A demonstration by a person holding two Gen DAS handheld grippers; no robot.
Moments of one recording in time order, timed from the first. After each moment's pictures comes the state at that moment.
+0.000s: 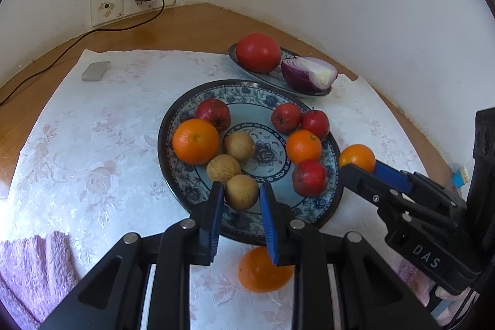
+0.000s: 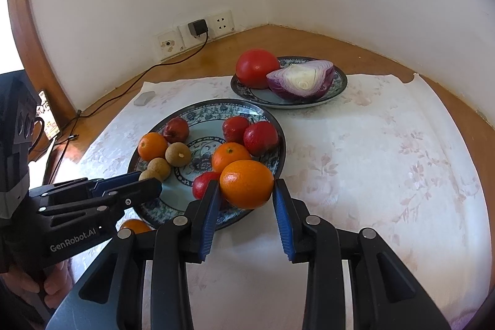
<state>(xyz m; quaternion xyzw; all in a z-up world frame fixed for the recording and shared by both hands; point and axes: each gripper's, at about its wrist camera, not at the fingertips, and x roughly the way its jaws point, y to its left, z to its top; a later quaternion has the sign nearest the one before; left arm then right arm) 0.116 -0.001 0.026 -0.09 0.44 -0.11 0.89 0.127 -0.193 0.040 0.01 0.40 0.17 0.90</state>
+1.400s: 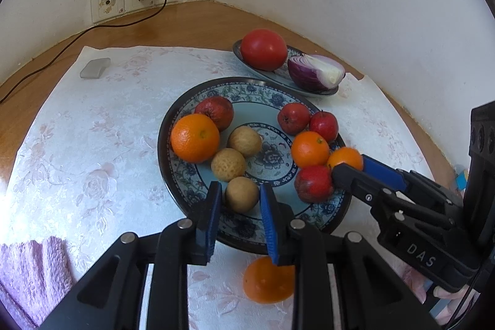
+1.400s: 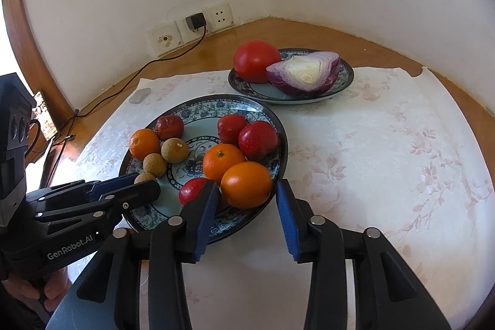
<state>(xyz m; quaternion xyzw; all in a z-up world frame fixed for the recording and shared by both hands) 0.124 0.000 0.020 -0.09 0.45 -0.11 0.88 0.139 -0.191 0.030 0.02 0.41 0.18 0.89</state>
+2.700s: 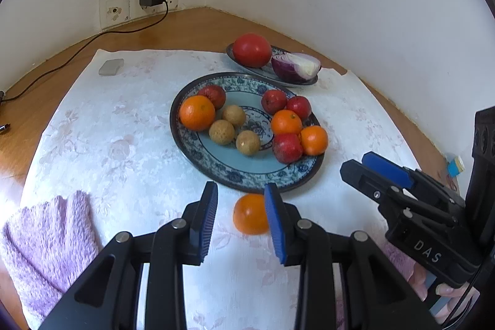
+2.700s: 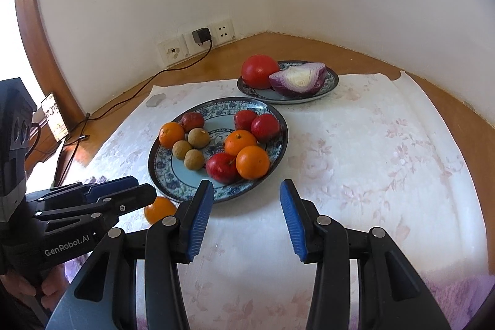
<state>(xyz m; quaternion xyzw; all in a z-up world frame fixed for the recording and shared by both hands) 0.067 0.005 0.042 -0.08 0.44 -0.12 0.89 0.079 -0.196 0.055 0.02 0.38 0.16 0.91</state>
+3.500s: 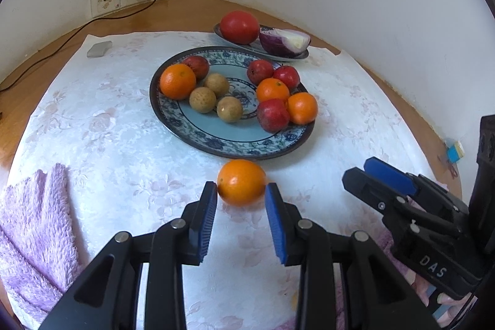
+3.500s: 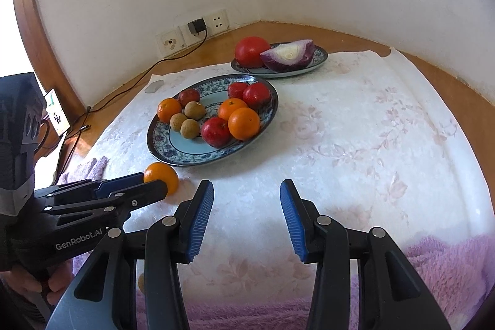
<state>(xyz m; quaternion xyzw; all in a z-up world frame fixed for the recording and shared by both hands) 0.055 -0.016 0.024 -0.07 0.46 -0.12 0.88 0.055 -0.212 0.039 0.04 0.40 0.16 0.90</state>
